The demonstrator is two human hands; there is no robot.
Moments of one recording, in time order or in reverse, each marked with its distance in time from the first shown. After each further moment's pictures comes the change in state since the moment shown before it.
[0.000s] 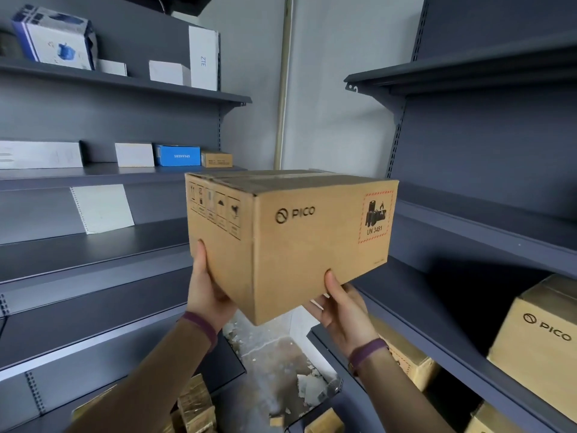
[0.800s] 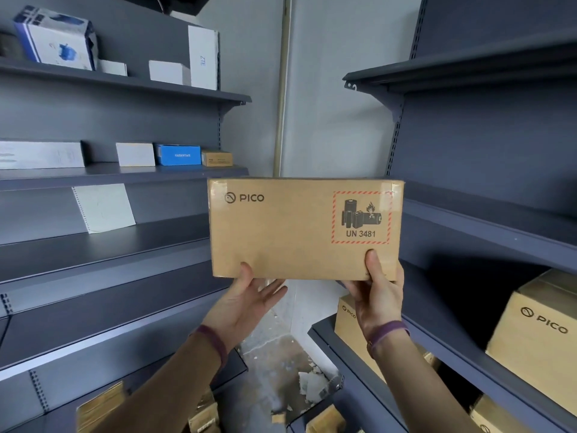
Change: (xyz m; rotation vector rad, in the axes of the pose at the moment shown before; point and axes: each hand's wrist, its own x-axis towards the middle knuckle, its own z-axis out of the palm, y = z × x) left_hand -0.019 -0.032 0.002 0.105 -0.283 -0.126; right_hand 0.002 -0.033 -0.014 0.084 0.325 -0.330
